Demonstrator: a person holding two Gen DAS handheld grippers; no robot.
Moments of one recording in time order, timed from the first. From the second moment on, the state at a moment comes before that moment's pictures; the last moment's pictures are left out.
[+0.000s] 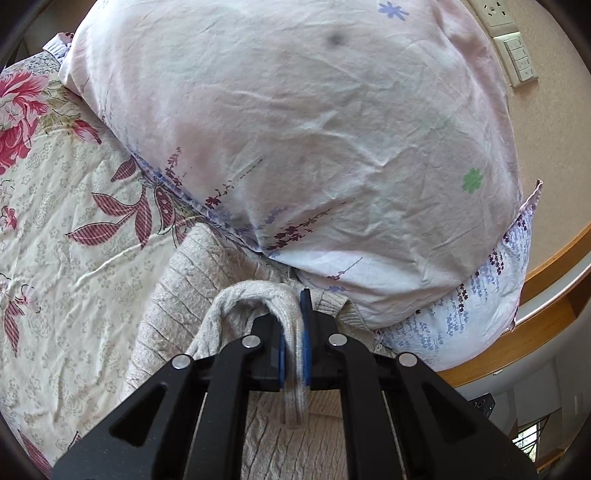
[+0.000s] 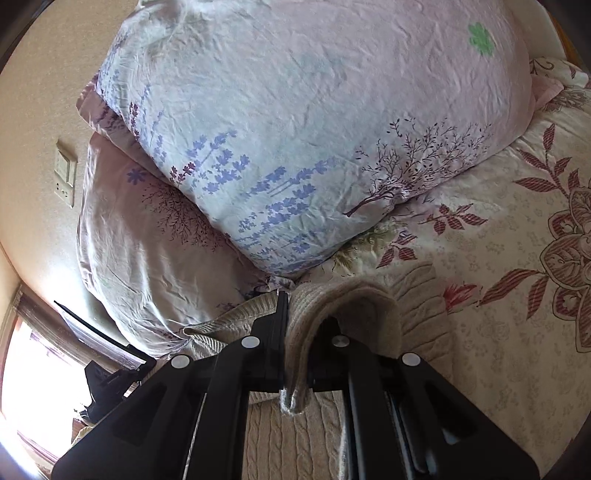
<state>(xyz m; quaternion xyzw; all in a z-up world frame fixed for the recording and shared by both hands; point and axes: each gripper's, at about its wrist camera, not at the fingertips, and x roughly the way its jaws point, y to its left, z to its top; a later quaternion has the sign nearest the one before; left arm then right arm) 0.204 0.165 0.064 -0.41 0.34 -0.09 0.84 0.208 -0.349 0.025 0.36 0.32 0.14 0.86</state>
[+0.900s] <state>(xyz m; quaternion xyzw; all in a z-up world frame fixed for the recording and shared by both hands) 0.229 0.161 0.063 -0.46 0.36 -0.08 0.81 0.243 -0.339 0.018 0.43 0.39 0.17 0.80</state>
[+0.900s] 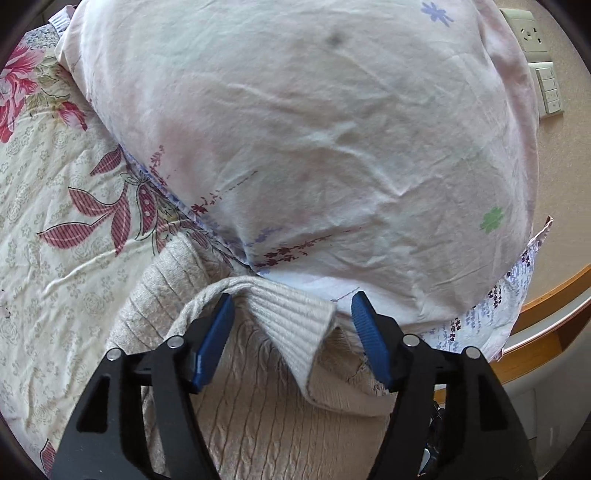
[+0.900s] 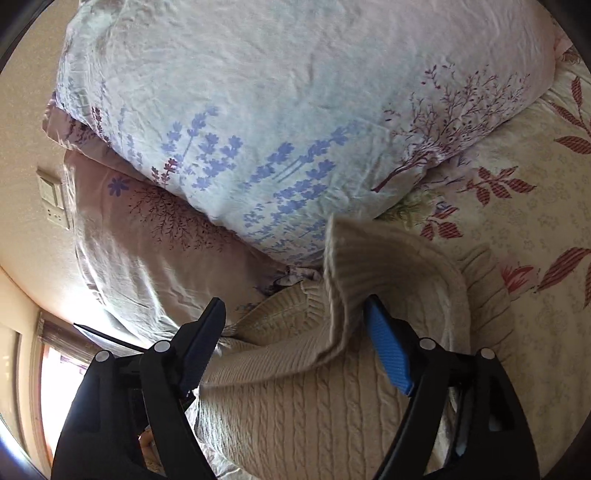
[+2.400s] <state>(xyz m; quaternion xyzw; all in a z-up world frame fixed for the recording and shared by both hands) 0.204 0.153 0.066 -0.11 0.51 0.07 0.85 0.239 -0.154 -0.003 0.00 0.54 0.00 0.84</state>
